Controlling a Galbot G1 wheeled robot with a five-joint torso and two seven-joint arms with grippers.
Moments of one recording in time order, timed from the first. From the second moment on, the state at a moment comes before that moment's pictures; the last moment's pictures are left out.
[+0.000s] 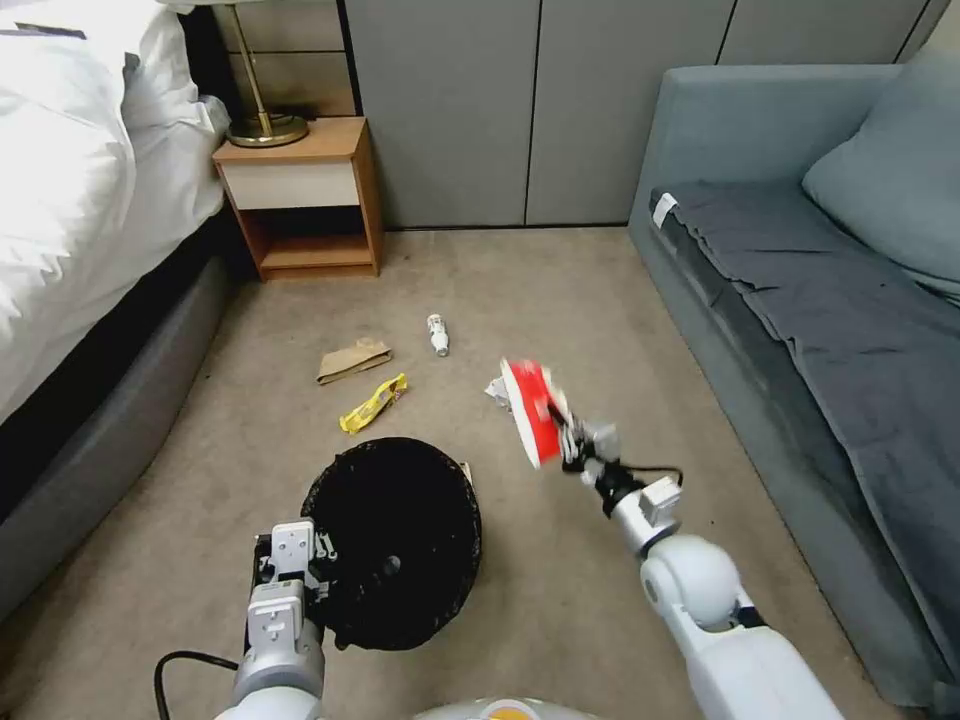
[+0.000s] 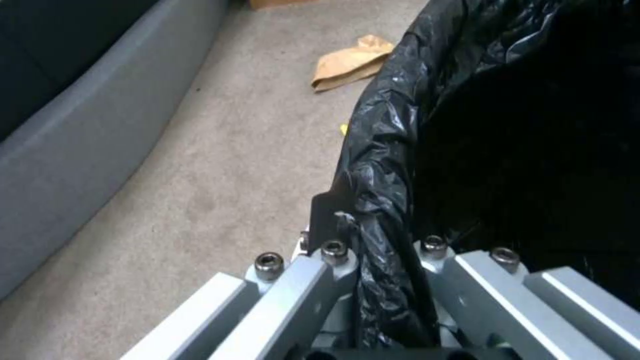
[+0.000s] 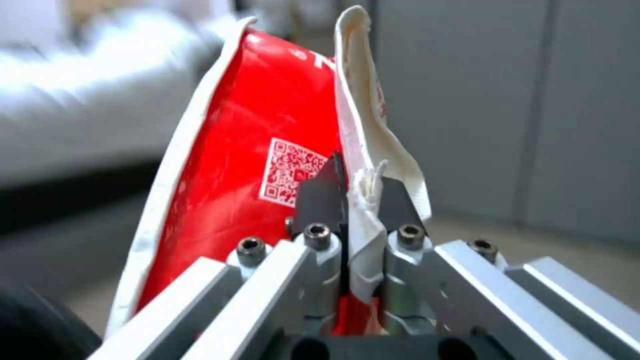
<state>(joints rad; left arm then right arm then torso) 1.83 -1.51 -0.43 -2.33 0.04 0.46 -0.35 -1.31 1.27 0.28 2.03 0.28 0.10 -0.23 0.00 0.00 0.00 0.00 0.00</state>
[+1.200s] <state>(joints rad) 1.84 -1.52 -0.41 -2.34 0.08 0.46 -0.34 -1.37 1.25 -0.09 1.90 0.10 0.21 -0.25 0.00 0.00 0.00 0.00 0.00</state>
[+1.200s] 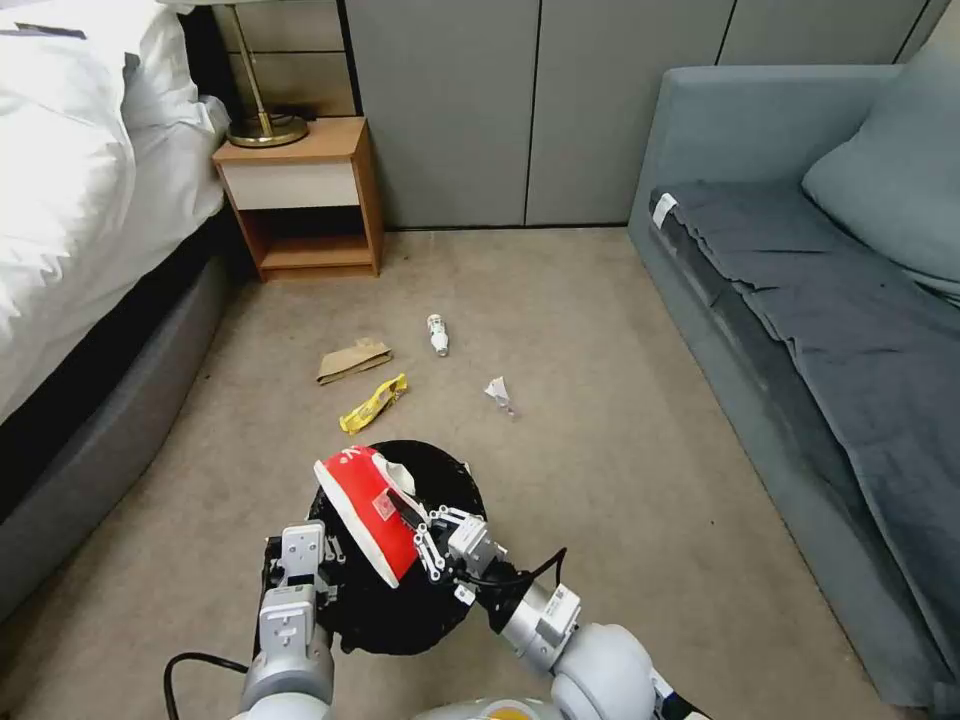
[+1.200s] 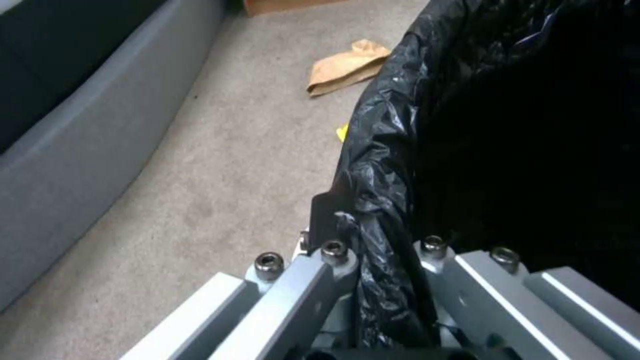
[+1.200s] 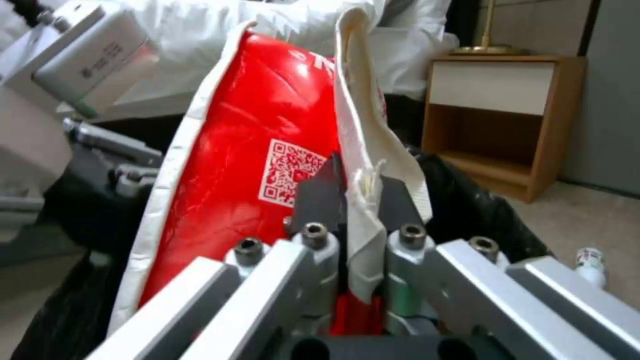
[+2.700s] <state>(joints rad) 1.83 -1.50 -0.44 -2.33 0.07 0.44 -0.34 -1.52 1.32 0.23 2.27 0.02 0.26 -0.16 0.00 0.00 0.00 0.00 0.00</state>
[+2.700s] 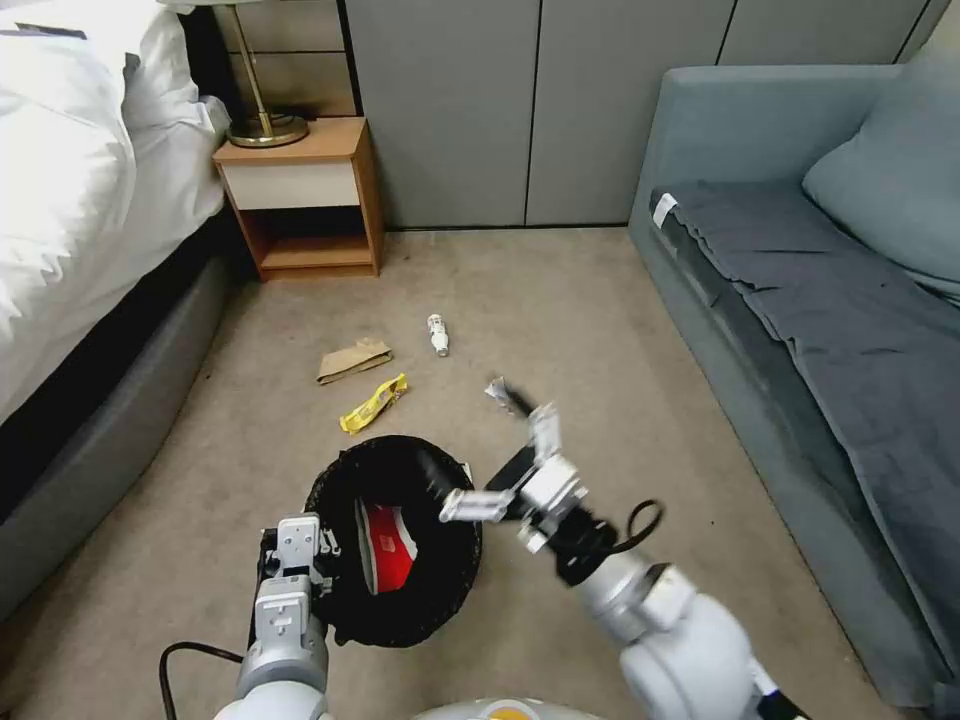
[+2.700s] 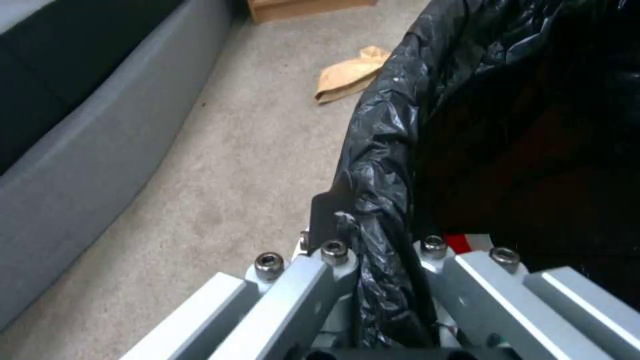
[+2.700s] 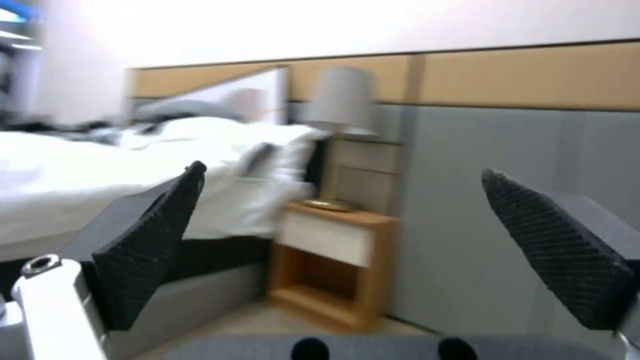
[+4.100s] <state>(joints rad) 1.84 -1.50 -0.48 -2.34 0.00 0.43 -0.34 -1.69 1.40 0.32 2.16 -0.04 0.38 -0.05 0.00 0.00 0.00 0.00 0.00</state>
